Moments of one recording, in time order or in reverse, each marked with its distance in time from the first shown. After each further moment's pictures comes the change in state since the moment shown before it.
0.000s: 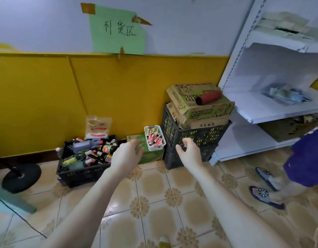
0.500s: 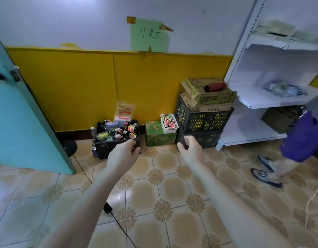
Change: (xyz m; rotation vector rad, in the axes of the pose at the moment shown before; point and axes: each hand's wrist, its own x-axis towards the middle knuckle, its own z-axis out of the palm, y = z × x) left_hand -0.328 -0.061 -0.093 0.026 0.041 -0.102; right_hand -0.326 -0.048 0.000 0.061 -0.012 -0.082
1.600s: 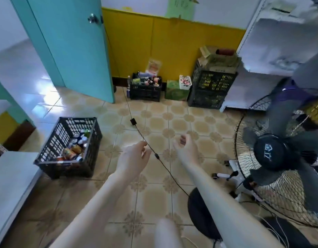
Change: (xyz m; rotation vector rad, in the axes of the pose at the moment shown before) left_hand -0.773 0.056 0.034 -0.151 0.042 -0.159; right_hand -0.702 0.120 -0.130 0.205 -0.198 -0.001
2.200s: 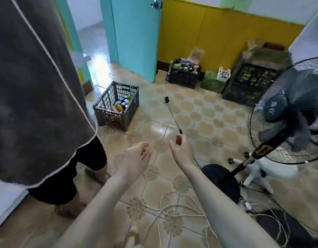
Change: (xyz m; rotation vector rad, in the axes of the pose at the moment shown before) left_hand -0.357 0.000 0.024 -0.052 0.192 -0.250; right_hand -0.292 0.068 -0.018 -0.021 -0.307 -0.125
